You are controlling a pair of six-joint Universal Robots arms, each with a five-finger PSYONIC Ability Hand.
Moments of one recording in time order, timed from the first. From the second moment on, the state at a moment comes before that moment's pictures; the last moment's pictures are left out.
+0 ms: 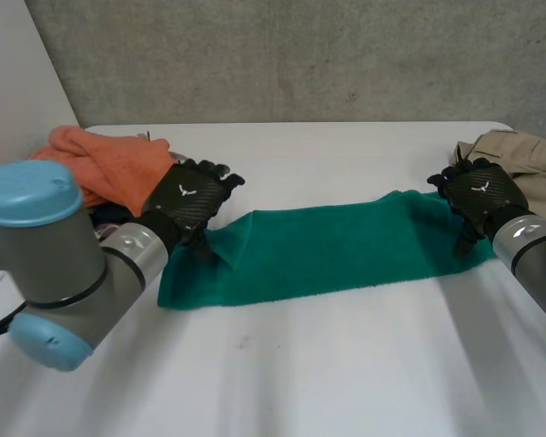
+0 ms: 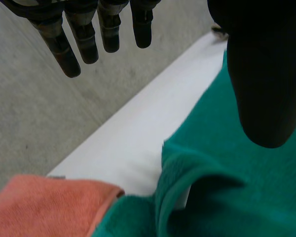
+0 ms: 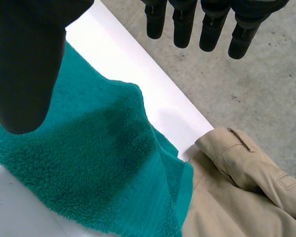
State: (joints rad) left arm 4.27 -1.99 -1.55 3.36 -1.36 3.53; right arm 1.69 -1.15 1.60 -0.21 1.34 2.56; left_hand 0.21 0.21 0.21 0.20 0.05; right_hand 0.22 0.21 0.21 0.21 0.05
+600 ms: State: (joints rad) left arm 4.36 -2.29 -1.24 3.42 -1.71 3.66; right arm 1.59 -1.11 1.57 -0.18 1.34 2.57; left_hand 0.21 0.21 0.21 0.20 0.05; right_hand 0.22 0.21 0.21 0.21 0.05
